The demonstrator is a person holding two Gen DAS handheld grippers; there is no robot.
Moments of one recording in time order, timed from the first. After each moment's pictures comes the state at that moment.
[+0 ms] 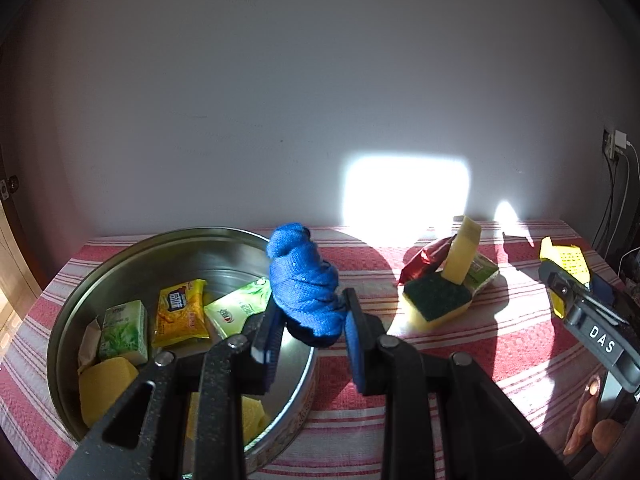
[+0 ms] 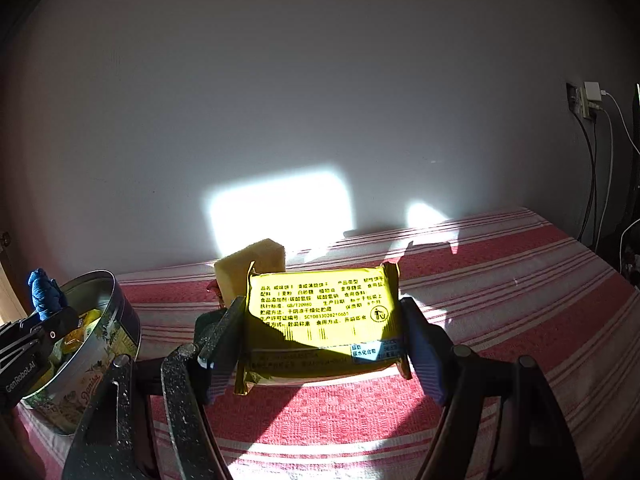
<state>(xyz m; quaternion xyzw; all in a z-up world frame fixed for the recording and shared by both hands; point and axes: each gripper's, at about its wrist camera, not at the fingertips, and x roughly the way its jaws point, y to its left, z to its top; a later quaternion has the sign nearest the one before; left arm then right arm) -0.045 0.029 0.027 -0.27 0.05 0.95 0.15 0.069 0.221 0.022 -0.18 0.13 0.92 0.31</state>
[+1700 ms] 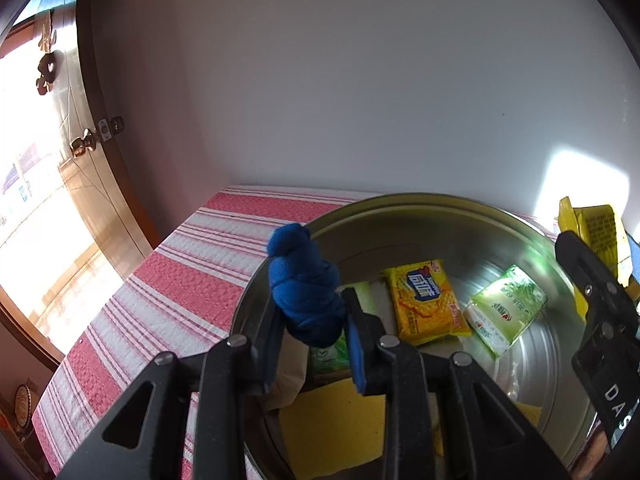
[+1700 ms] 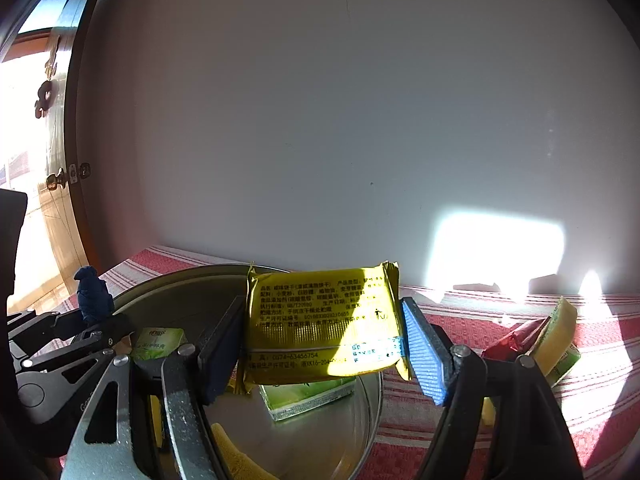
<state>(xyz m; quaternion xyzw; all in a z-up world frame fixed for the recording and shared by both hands) -0.111 -0.118 0.007 -0.33 0.04 0.94 -0.07 -0.101 0.069 0.032 -0.19 0.03 0.97 0.15</state>
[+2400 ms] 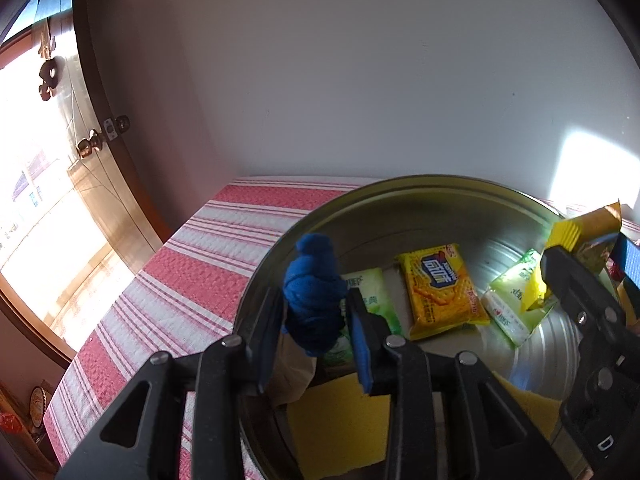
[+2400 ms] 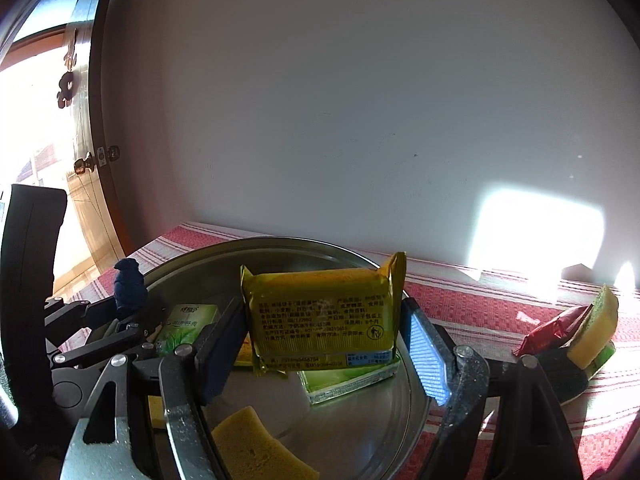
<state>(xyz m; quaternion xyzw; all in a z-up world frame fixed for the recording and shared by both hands) -0.115 -0.115 0.001 -0.34 0.06 0.94 -0.09 -0.095 0.068 0.026 -0.22 0.05 0.97 0.08</state>
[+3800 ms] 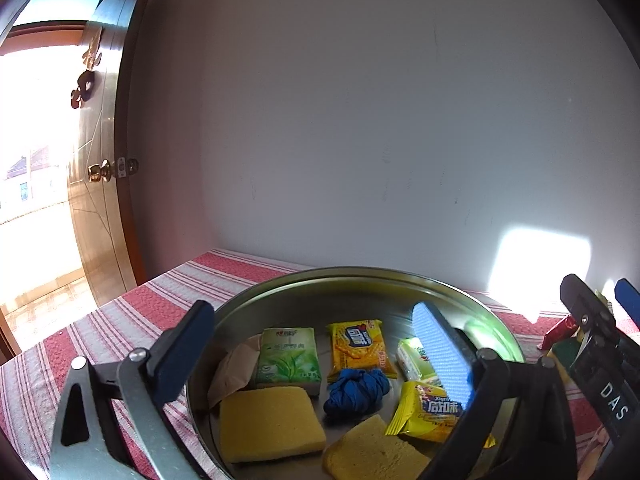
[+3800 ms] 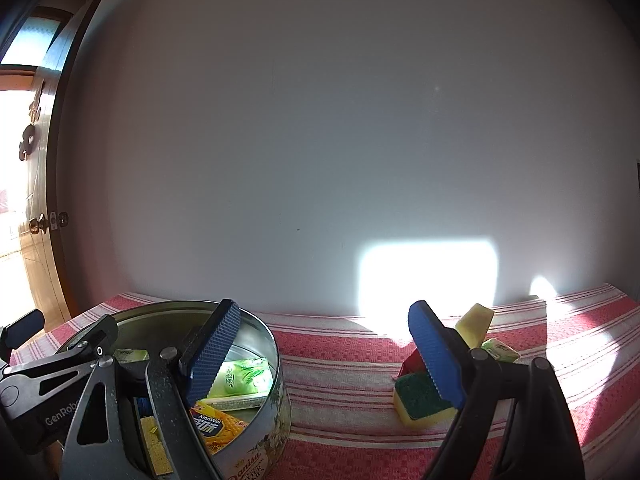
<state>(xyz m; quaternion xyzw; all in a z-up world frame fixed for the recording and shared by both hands) -0.044 -0.085 0.015 -0.15 -0.02 0.99 -0.05 -0.012 0.113 0.037 -0.08 0.04 0.97 0.21</state>
